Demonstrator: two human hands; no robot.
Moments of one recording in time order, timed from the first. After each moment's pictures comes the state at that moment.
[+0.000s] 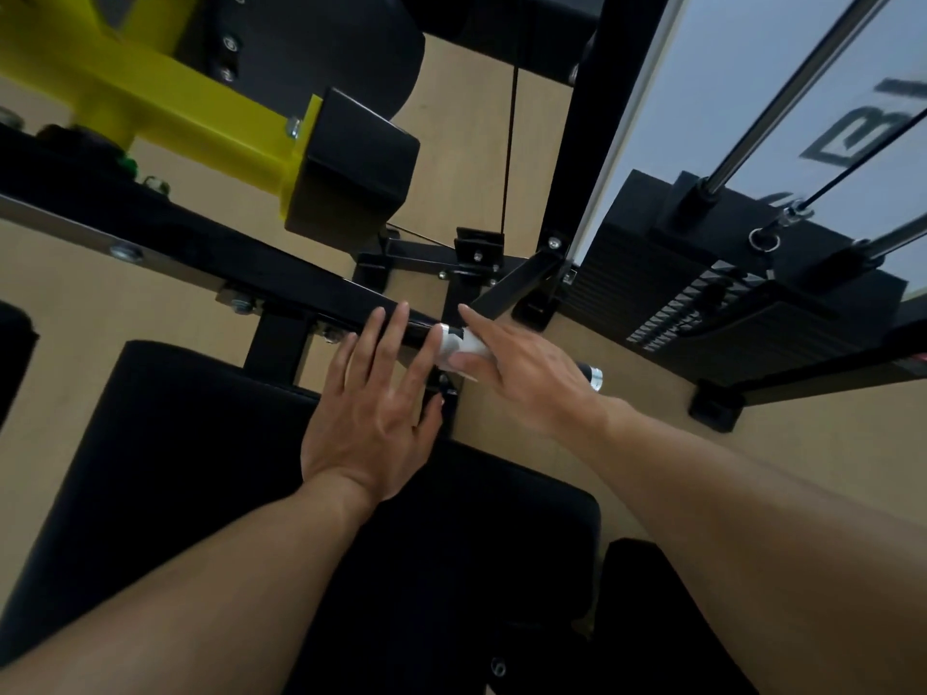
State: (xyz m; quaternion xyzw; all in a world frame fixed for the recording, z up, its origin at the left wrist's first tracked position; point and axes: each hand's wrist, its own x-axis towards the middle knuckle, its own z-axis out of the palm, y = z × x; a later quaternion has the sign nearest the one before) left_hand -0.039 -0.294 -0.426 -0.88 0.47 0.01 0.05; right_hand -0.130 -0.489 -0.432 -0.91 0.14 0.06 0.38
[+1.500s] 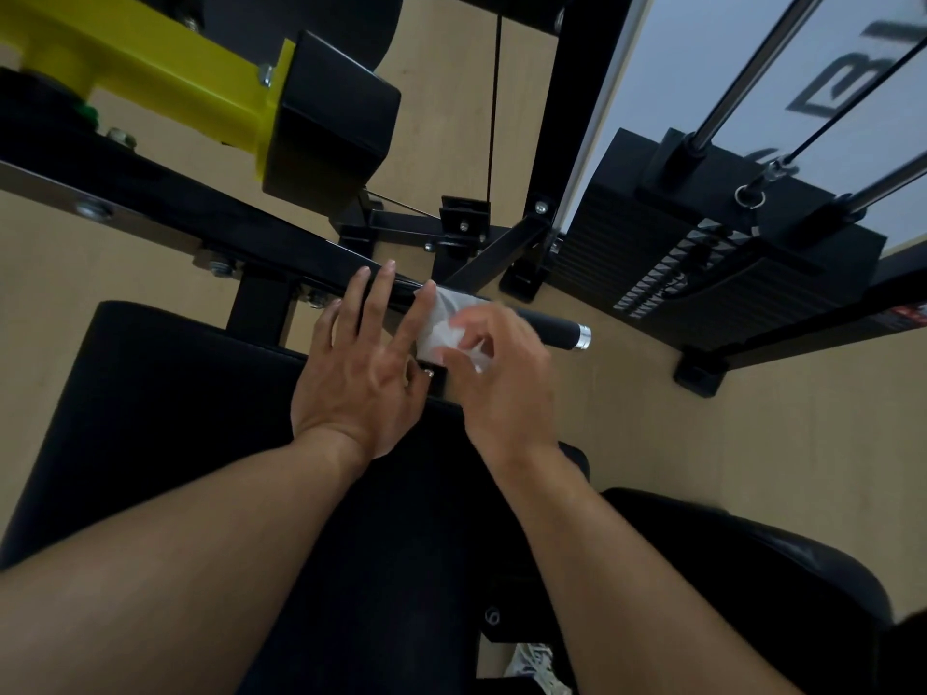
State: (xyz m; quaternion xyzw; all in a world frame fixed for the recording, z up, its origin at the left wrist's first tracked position) left_hand -0.040 -0.297 -0.425 -0.89 0.46 0.02 0.06; right_hand -0.152 -0.404 -0.405 -0.79 0.35 -0.21 0.46
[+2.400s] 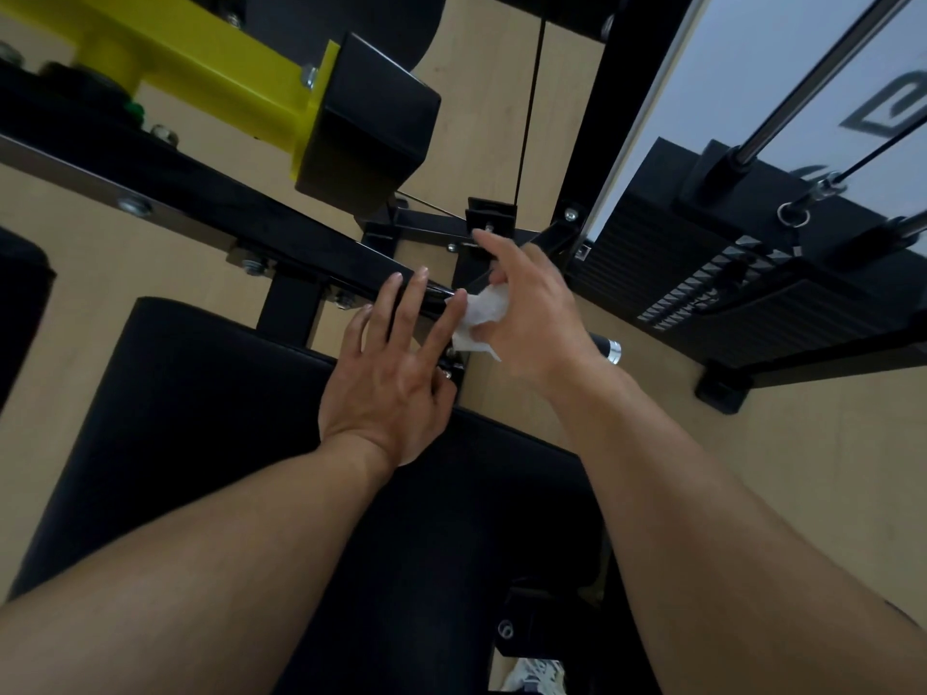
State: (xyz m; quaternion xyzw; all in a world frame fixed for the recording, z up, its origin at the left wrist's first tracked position) left_hand -0.042 -0.297 -0.421 -0.89 0.46 0.04 0.06; right_hand -0.103 -0.468 -0.387 -0.85 0.29 0.02 0.44
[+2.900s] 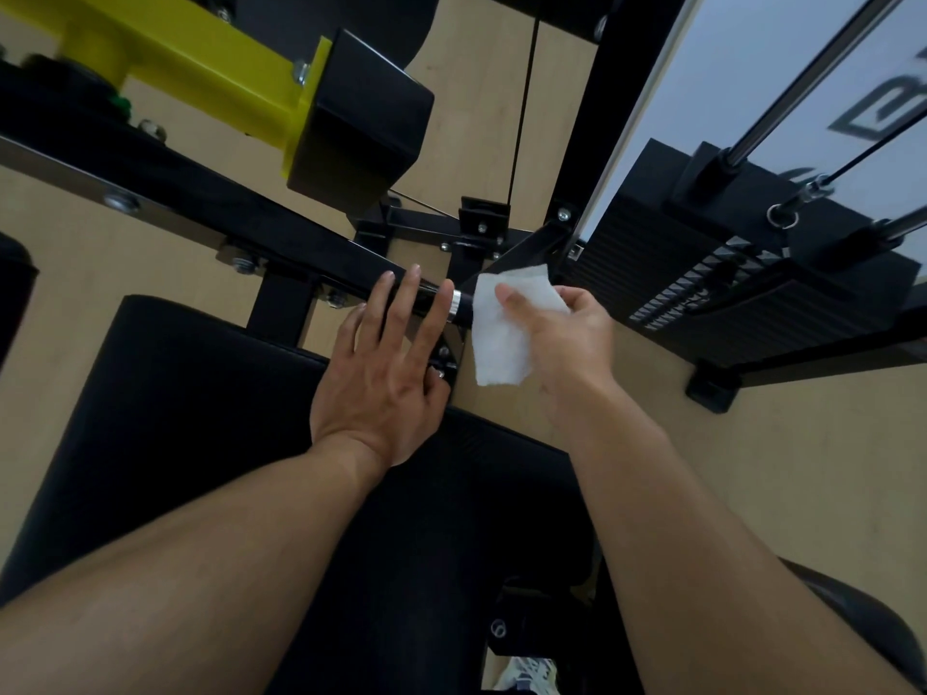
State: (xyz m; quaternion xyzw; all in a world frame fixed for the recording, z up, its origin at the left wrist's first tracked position) left_hand -0.041 -0.296 -0.422 -0.89 0.46 0.03 0.02; right_hand -0.123 -0.459 -0.385 -0.44 0.56 -0.11 0.69
